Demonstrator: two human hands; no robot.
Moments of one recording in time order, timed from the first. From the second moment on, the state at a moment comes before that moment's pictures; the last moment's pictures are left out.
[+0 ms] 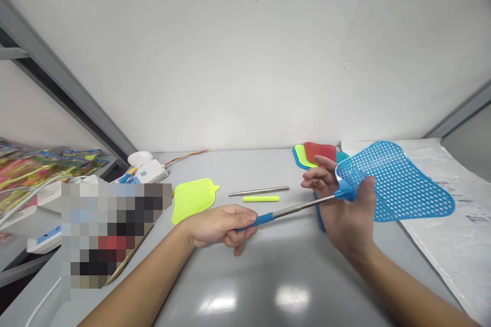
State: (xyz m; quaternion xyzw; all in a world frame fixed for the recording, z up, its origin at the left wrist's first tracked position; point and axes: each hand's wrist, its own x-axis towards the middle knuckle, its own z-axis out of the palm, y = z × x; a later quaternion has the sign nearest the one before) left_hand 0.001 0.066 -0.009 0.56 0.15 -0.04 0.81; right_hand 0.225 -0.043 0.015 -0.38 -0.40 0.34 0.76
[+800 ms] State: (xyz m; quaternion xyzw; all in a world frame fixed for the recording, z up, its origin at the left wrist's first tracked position) left_hand -0.006 0.069 -0.007 0.56 0.19 -0.02 0.81; right_hand 0.235 -0.046 0.023 -0.49 -0.34 0.19 0.78
